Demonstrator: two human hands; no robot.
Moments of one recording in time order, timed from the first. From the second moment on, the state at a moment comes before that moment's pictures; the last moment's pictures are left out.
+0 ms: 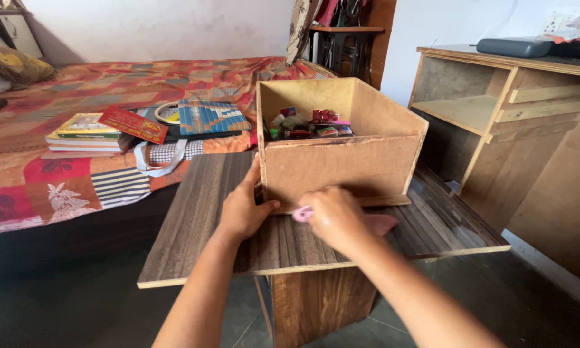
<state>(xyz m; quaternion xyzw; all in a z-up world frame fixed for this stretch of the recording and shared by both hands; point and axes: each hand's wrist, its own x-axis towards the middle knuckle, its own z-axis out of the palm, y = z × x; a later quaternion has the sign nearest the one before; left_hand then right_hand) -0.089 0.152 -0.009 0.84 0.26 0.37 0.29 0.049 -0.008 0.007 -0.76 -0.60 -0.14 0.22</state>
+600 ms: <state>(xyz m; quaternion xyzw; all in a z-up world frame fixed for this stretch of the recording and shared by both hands) -0.107 0.127 0.012 0.66 0.13 0.69 0.27 0.048 -0.001 -0.001 -0.47 -0.44 0.17 0.75</state>
